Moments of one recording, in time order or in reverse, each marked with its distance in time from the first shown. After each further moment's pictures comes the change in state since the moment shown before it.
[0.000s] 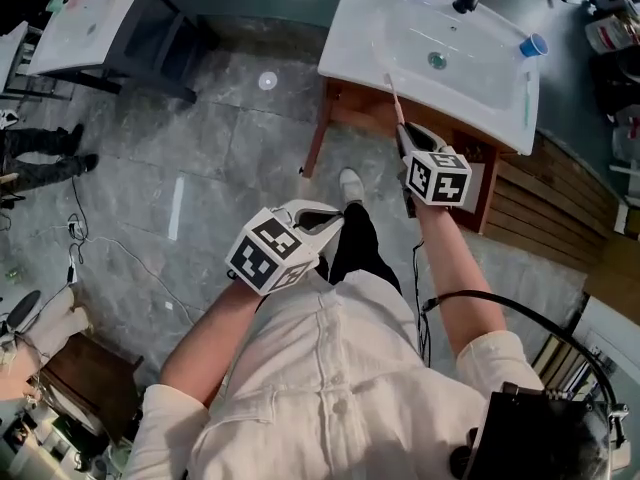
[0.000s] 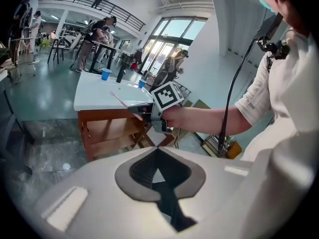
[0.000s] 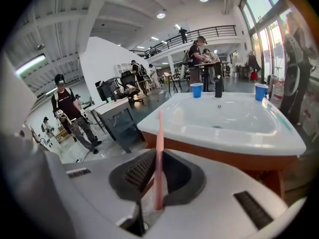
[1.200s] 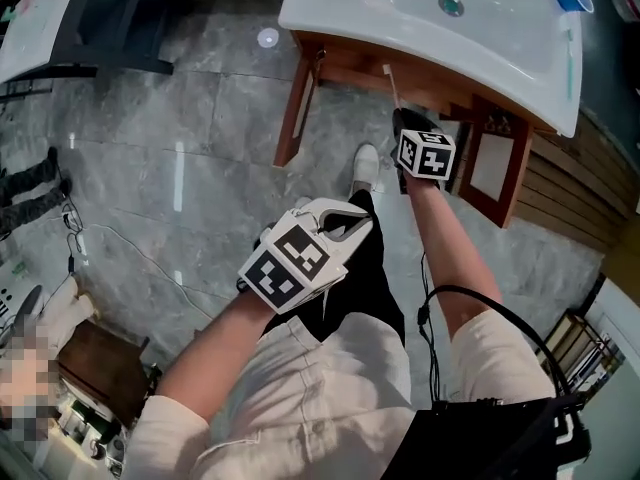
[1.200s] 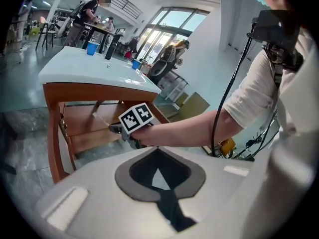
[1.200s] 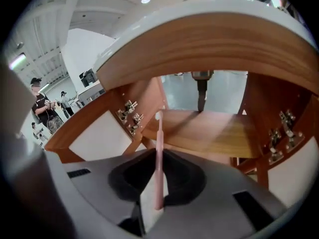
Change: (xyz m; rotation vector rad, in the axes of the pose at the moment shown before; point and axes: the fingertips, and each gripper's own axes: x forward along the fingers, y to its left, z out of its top) left arm 0.129 0.001 -0.032 0.001 0.106 -0.097; right arm 0.121 -0.099 -0.187 0.114 0.143 -0.058
